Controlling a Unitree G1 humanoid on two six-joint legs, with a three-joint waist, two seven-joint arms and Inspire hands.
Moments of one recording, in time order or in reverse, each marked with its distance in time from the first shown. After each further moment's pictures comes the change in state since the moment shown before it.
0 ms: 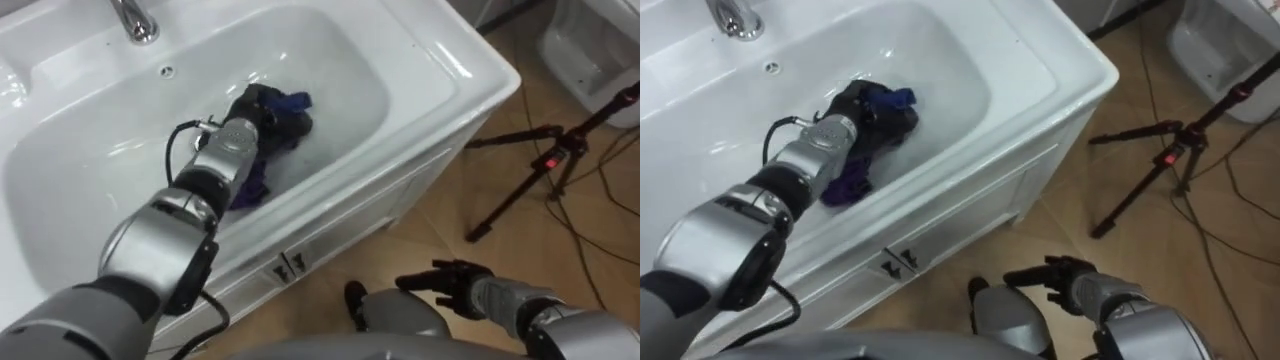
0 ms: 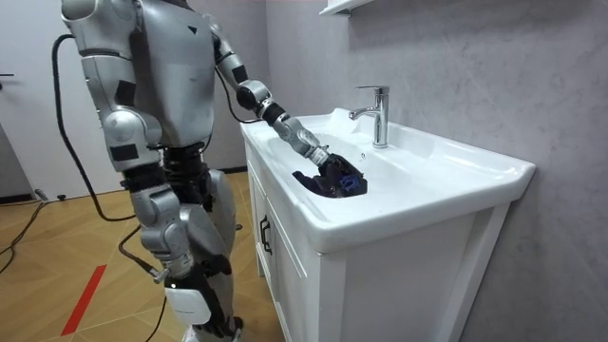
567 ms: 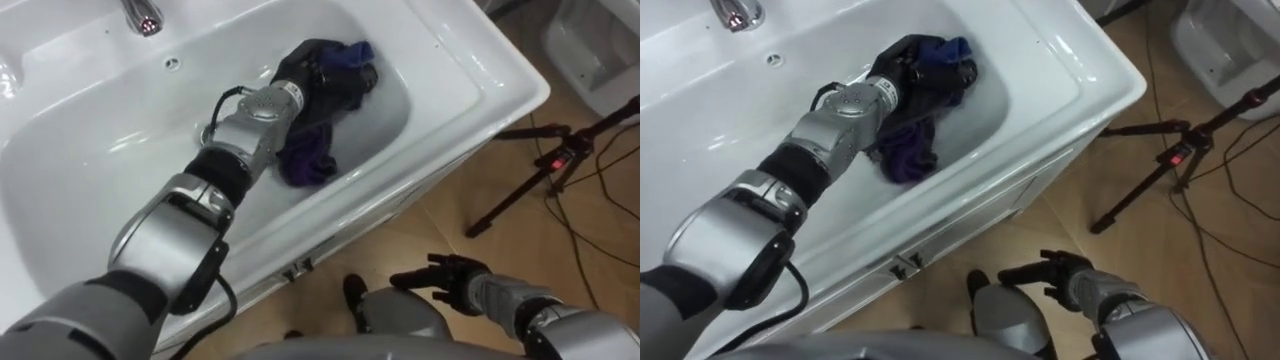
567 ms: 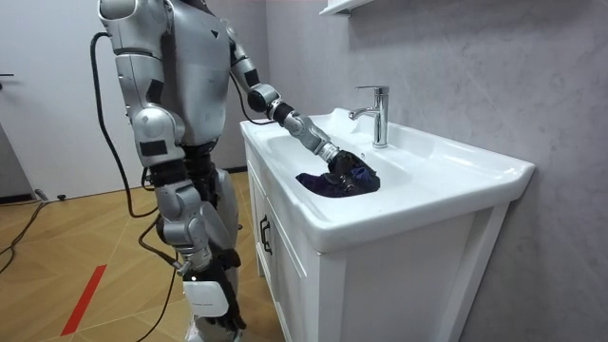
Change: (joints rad) left arm -0.004 -0.005 -0.067 -0.232 -0.188 0.080 -0.060; right arm 0.000 0.000 0.032 -0.004 0.005 -0.037 -0.003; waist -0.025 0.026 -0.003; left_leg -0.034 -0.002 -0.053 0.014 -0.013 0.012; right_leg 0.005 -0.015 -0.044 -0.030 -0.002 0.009
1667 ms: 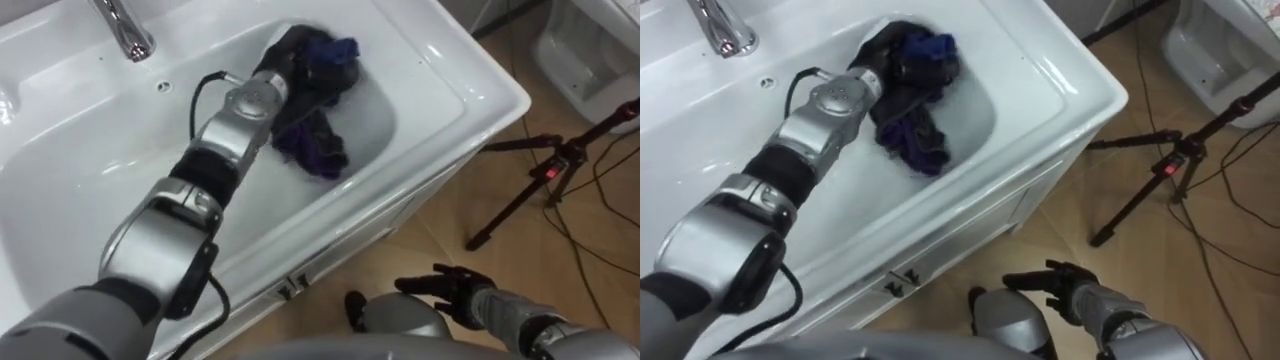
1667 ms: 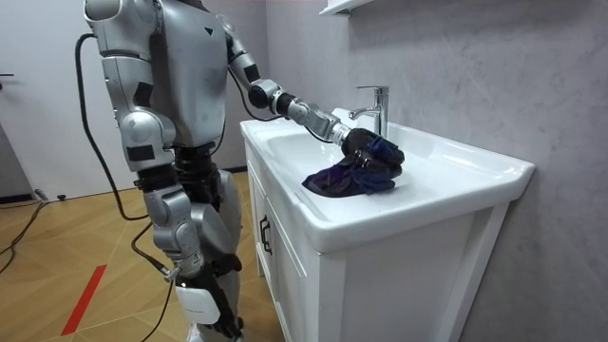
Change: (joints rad) left arm 0.113 0.064 0.081 0.017 0.422 0.007 0.018; right arm 0.096 -0.005 -0.019 -0.040 0.077 0.000 -0.027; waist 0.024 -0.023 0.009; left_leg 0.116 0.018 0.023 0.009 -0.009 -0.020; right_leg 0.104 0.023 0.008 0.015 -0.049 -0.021
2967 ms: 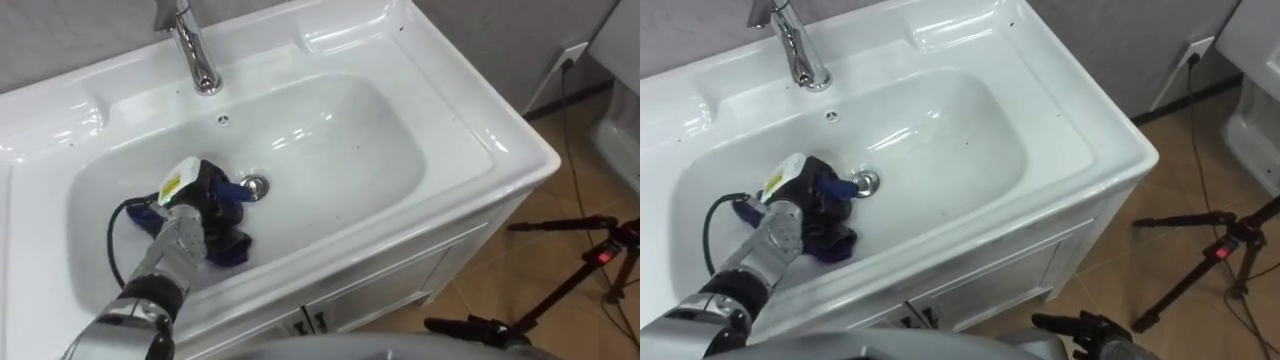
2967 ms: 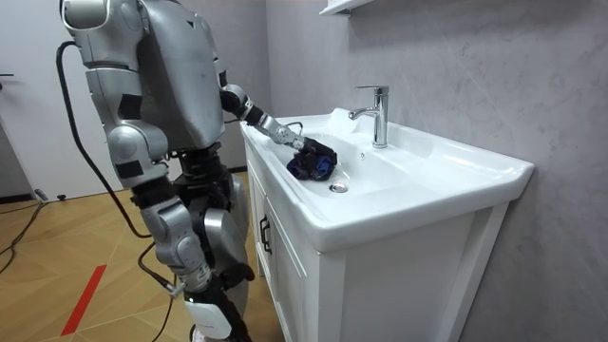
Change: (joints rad) left arm 0.437 0.123 0.255 -0.001 0.617 -0.135 0.198; right arm 0.186 -0.049 -0.267 -0.064 -0.085 0.009 -0.011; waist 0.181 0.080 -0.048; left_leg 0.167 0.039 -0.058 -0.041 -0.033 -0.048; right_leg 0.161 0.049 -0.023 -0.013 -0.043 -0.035
